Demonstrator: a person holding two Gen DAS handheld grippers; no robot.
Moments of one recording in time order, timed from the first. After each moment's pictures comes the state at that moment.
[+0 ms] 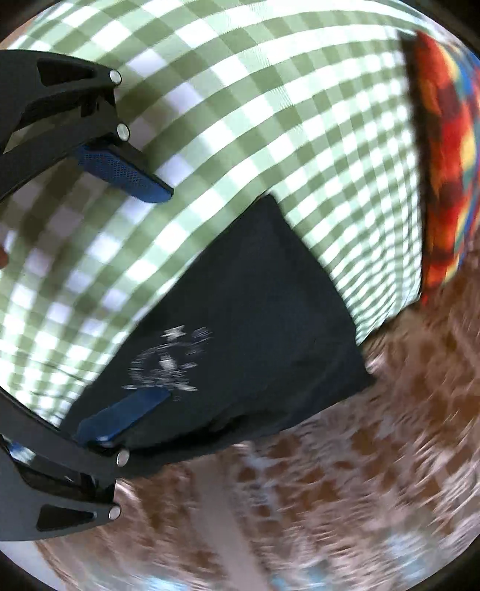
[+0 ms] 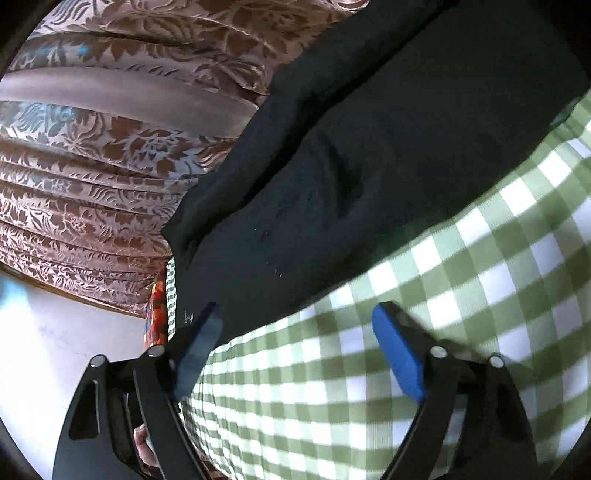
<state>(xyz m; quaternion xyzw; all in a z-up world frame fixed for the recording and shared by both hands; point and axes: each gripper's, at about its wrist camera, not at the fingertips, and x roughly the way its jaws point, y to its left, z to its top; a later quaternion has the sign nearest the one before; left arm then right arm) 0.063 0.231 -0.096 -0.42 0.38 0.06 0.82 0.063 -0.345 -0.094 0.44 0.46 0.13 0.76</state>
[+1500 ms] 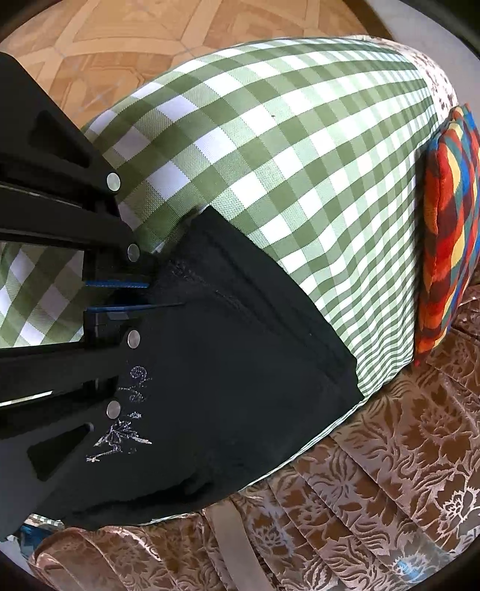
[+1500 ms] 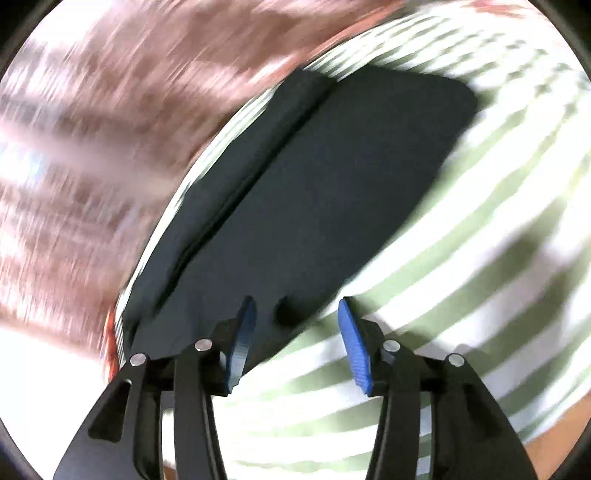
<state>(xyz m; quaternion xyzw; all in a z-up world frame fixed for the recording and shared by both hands) -0.030 0.255 -0.124 -0.34 0.42 0.16 0.82 -0.057 -0.518 -0.069 0.43 0.42 -0.07 0.79</state>
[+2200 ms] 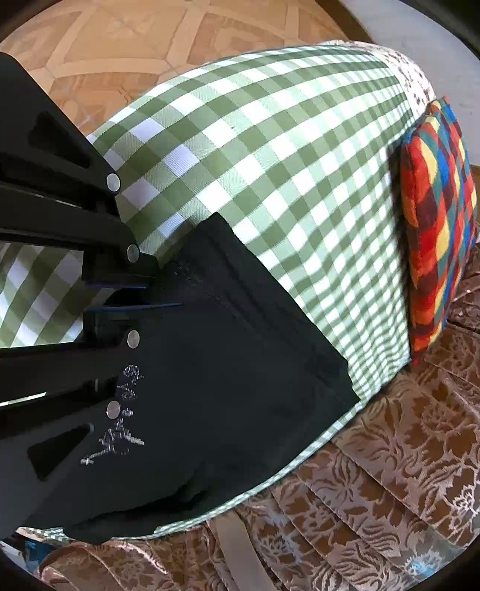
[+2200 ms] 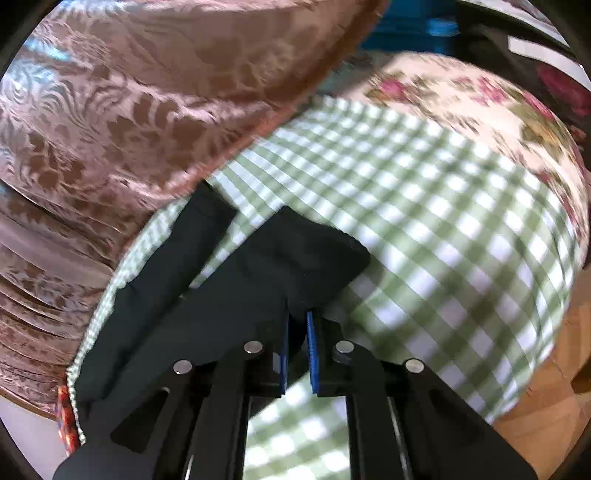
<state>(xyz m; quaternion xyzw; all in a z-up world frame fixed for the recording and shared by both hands) -0.019 0.259 -0.111 -0.31 0.44 0.17 0.83 -0.079 -0.575 -0.048 0.37 0.40 -0.19 0.81</state>
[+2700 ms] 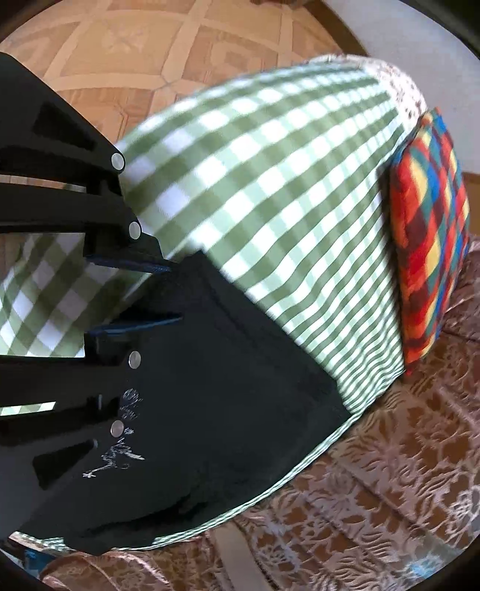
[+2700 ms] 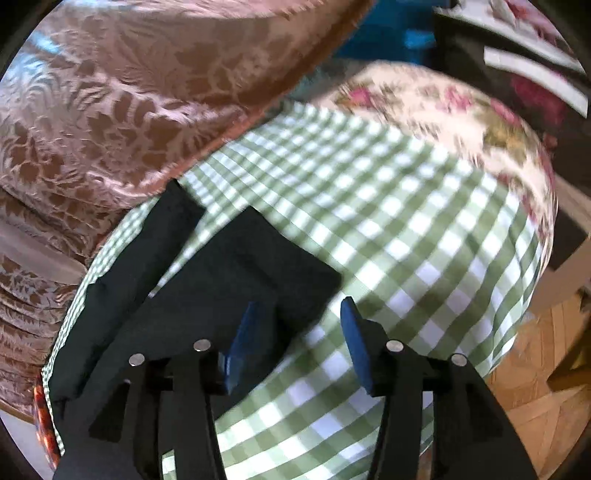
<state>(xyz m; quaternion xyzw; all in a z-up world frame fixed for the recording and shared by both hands) -0.034 0.277 -0.096 -0.29 0.43 0.20 0.83 -0.085 -0.562 -0.013 0.32 0.38 -0.22 0.84</state>
